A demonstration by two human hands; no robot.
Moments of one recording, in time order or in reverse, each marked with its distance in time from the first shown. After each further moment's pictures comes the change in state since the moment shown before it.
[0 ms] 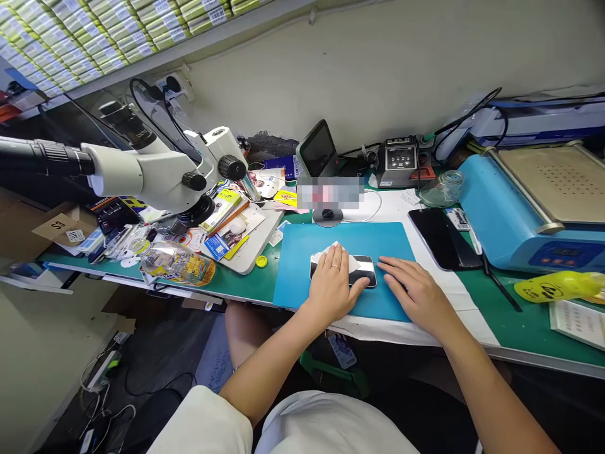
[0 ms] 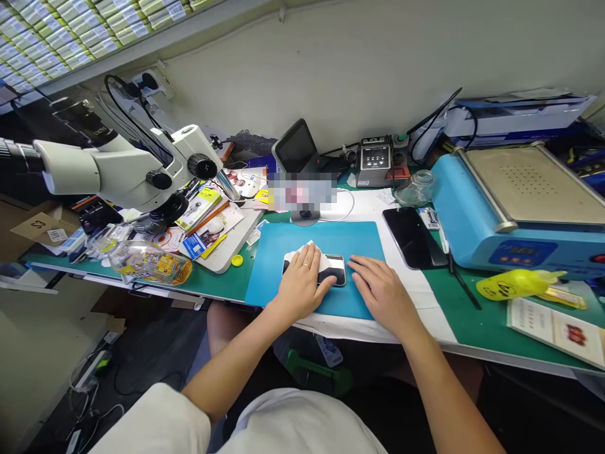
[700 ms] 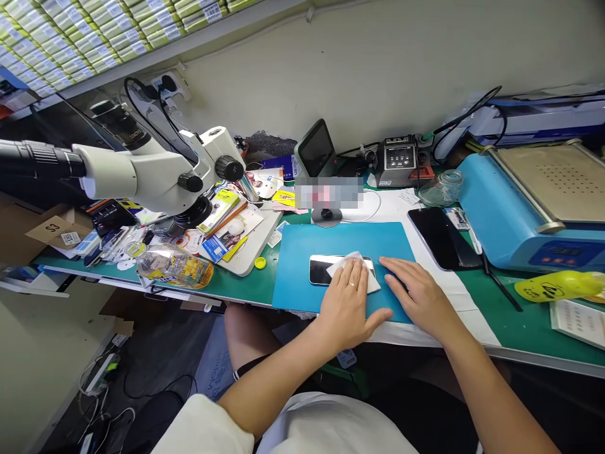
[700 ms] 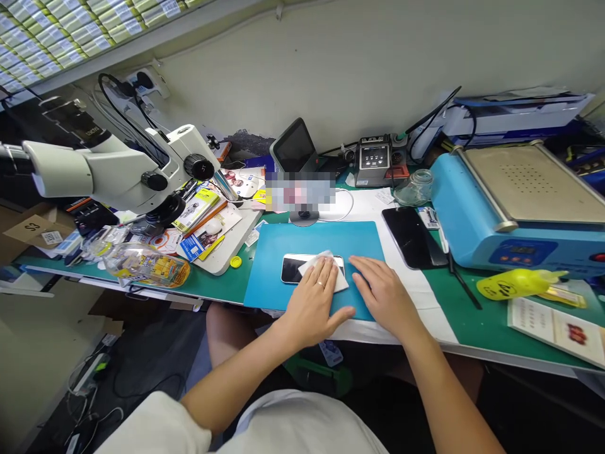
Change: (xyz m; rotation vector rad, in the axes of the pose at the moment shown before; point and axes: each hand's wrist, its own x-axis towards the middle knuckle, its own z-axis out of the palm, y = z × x) left_hand -0.019 0.025 -0.003 -0.059 -0.037 0.159; right_hand 0.000 0.000 0.000 0.010 0.018 0.003
